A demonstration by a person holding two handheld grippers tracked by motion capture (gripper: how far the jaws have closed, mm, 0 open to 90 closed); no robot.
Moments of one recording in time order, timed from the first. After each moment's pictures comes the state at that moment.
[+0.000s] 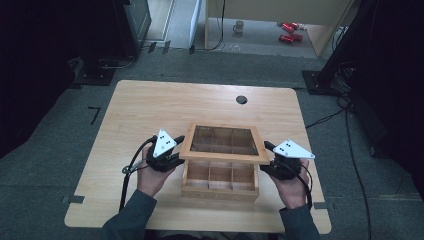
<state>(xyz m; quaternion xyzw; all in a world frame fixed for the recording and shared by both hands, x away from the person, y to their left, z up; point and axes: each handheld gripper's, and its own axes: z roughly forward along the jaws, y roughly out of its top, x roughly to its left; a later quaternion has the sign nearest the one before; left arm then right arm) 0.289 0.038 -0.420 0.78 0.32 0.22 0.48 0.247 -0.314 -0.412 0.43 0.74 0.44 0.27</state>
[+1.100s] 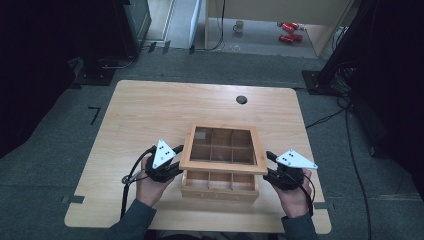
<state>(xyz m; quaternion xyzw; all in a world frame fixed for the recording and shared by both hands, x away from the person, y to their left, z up) 0.268 0.041 -0.434 0.79 0.32 0.22 0.48 0.226 -0.320 -0.427 0.45 0.74 0.43 0.26</state>
